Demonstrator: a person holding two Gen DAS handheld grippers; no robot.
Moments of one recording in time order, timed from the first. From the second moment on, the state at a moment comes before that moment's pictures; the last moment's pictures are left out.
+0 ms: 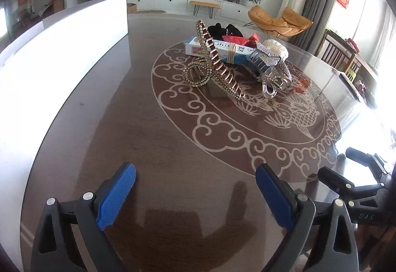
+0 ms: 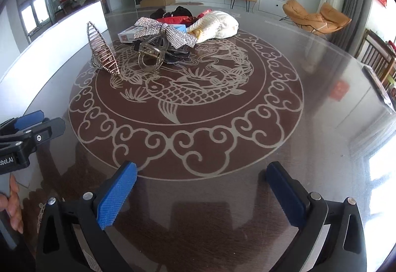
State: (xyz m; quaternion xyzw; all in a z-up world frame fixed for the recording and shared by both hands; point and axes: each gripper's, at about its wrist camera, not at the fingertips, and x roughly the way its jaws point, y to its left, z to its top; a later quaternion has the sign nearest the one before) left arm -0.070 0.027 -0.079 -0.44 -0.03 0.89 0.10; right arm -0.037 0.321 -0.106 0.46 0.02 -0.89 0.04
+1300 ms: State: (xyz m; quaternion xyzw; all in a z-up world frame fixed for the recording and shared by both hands) left arm -0.069 0.018 -0.085 -0.45 0.00 0.89 0.01; right arm -0.039 0.317 -0.109 0.46 0.02 -0.89 0.03
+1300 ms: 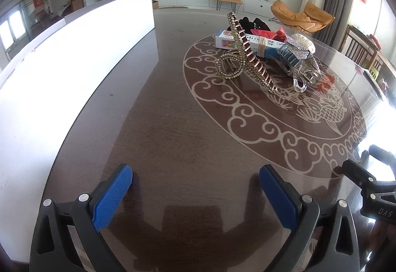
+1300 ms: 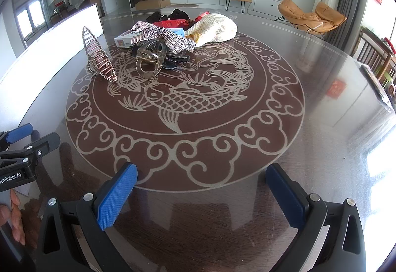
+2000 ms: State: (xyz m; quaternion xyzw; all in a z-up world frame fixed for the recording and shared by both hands) left arm -0.072 0.016 -0.086 -0.46 0.00 0.89 0.00; right arm -0.150 0.284 -0.078 0.44 -0.02 -0.89 0.09
